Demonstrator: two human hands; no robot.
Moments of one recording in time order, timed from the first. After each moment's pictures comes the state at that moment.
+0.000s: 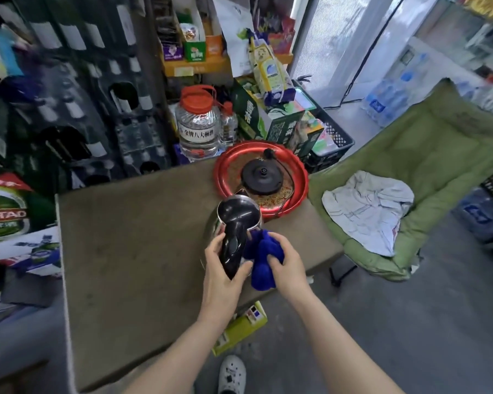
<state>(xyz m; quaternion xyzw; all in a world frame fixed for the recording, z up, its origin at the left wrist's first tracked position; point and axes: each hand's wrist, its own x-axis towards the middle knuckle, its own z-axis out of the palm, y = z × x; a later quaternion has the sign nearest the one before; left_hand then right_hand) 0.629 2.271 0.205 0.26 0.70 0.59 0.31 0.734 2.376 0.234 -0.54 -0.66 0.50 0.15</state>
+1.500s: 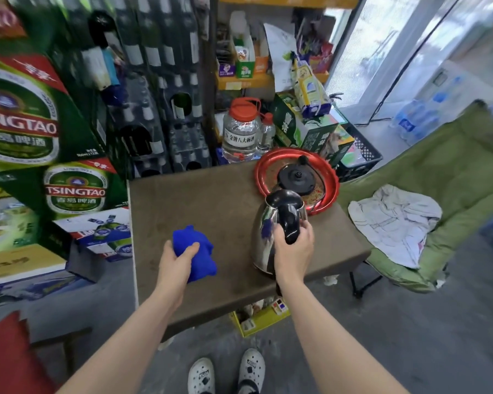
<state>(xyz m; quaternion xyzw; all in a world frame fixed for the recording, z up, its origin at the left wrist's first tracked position) 0.521 2.138 0.236 -0.02 0.68 0.65 0.34 0.667 2.285 0.266 -0.60 -0.61 0.39 0.33</state>
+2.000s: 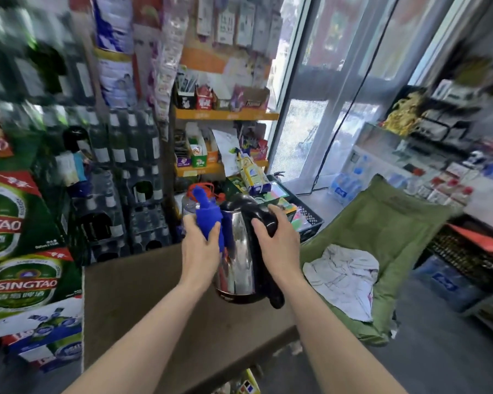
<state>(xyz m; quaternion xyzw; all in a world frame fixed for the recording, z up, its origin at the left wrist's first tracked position) 0.565 2.258 0.428 0.30 0.69 0.65 0.13 0.692 2.336 0.460 -0.44 -0.75 0.30 0.39</state>
